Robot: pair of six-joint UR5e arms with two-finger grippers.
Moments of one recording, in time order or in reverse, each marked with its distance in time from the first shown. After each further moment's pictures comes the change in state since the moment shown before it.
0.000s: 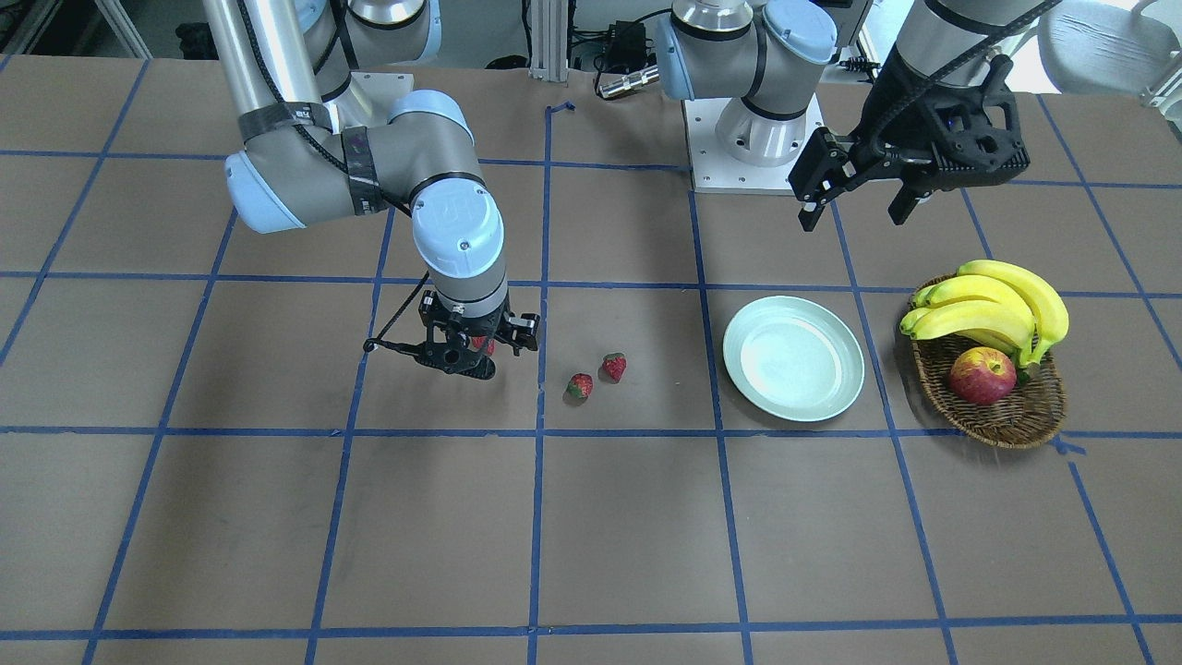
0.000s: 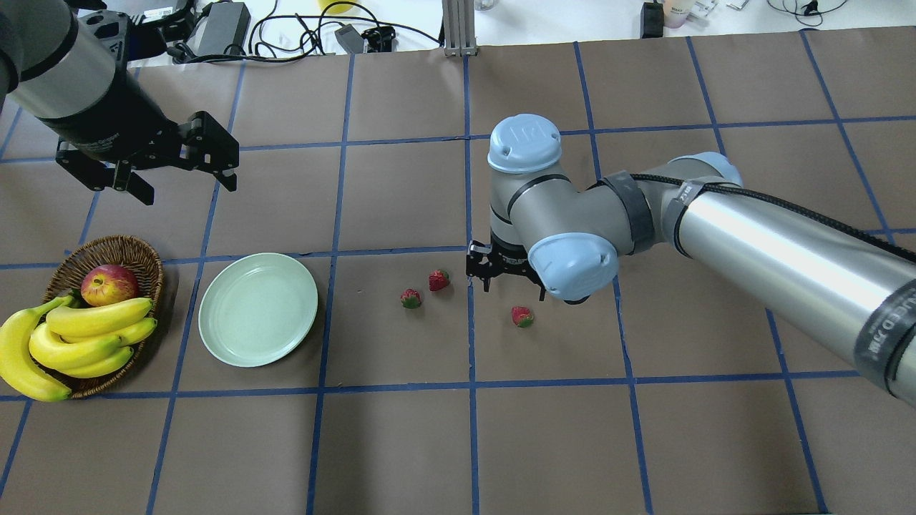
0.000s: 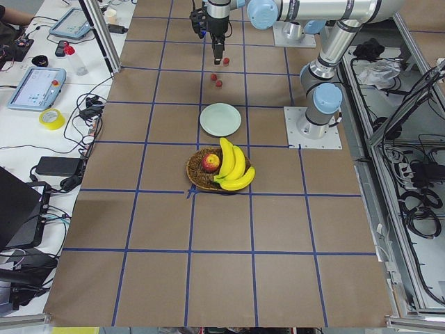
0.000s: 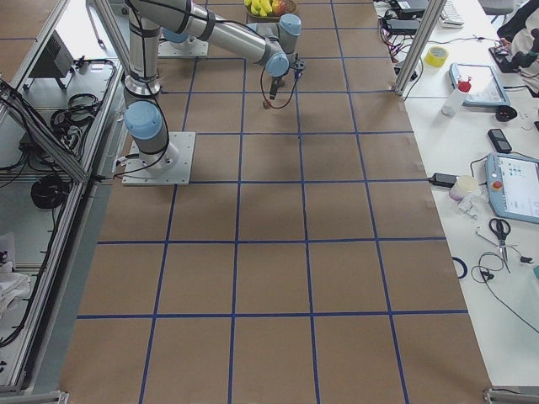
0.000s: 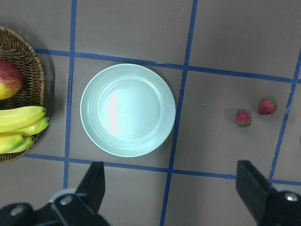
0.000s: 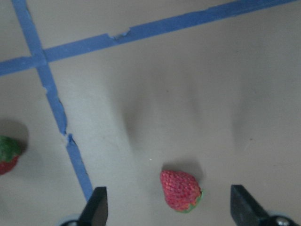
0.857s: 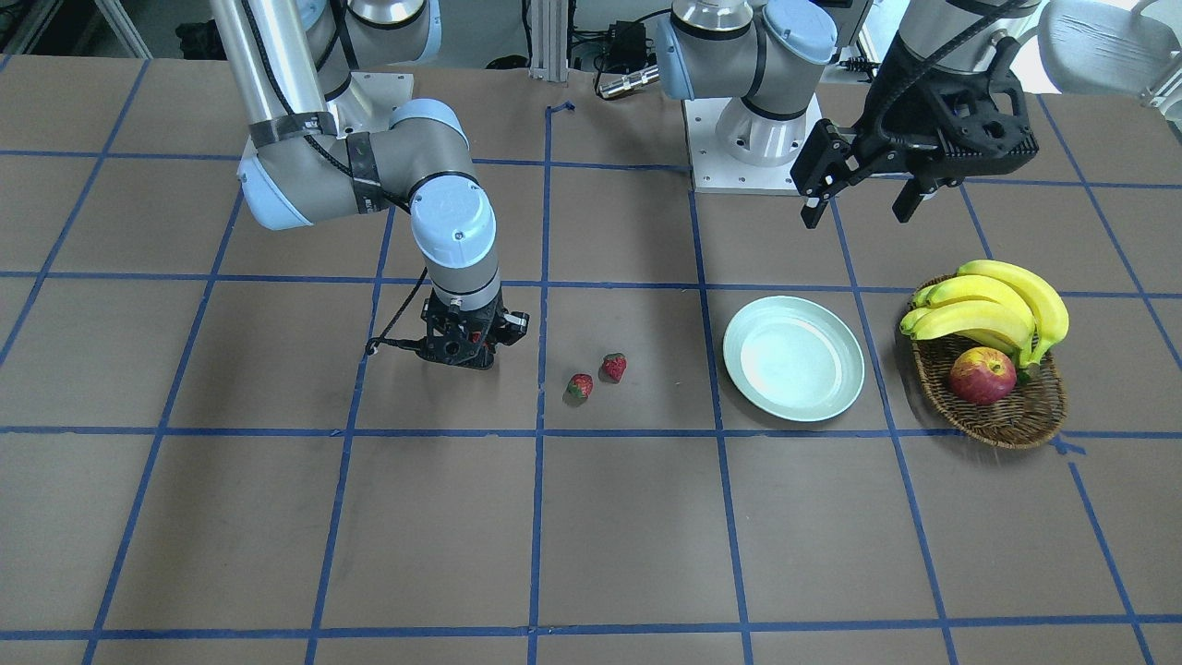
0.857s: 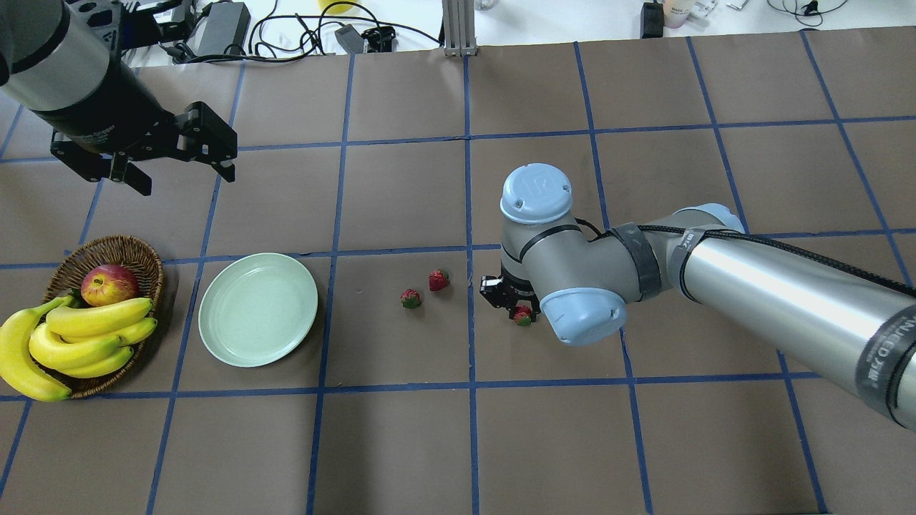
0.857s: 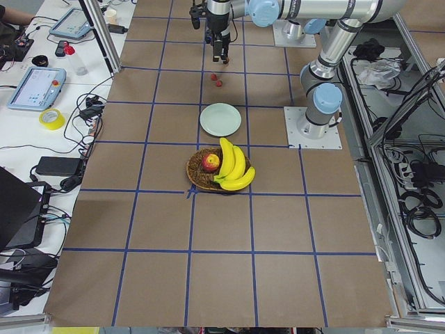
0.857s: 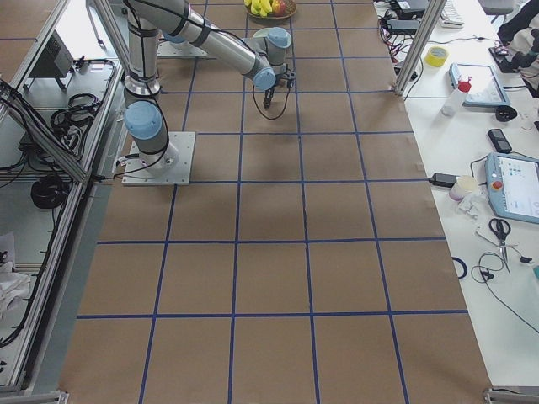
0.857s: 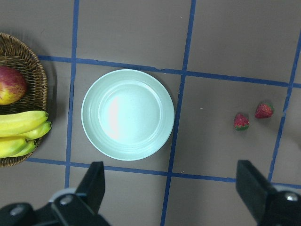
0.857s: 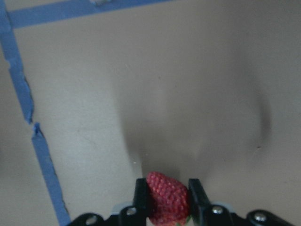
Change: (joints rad) left arm -0.005 0.004 0.009 0.020 -0.006 0.000; right arm 0.001 -0.005 0.092 -0.143 -0.003 -0.074
